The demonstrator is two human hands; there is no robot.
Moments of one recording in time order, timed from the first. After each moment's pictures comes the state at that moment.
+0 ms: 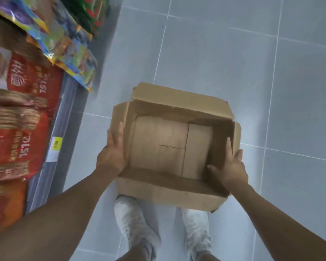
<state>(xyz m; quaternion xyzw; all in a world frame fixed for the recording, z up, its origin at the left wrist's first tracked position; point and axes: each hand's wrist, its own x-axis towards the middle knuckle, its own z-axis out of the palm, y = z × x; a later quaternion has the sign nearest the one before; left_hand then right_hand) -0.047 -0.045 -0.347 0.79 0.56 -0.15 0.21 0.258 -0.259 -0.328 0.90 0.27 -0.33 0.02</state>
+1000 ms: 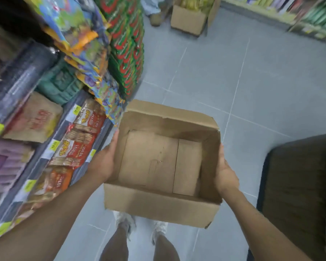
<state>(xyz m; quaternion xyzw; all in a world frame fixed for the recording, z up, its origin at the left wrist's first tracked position) -0.013 -0.065 0.113 0.76 0.60 -0.07 0.25 0.339 -0.237 0.113 0.88 0.40 -0.26 0.05</state>
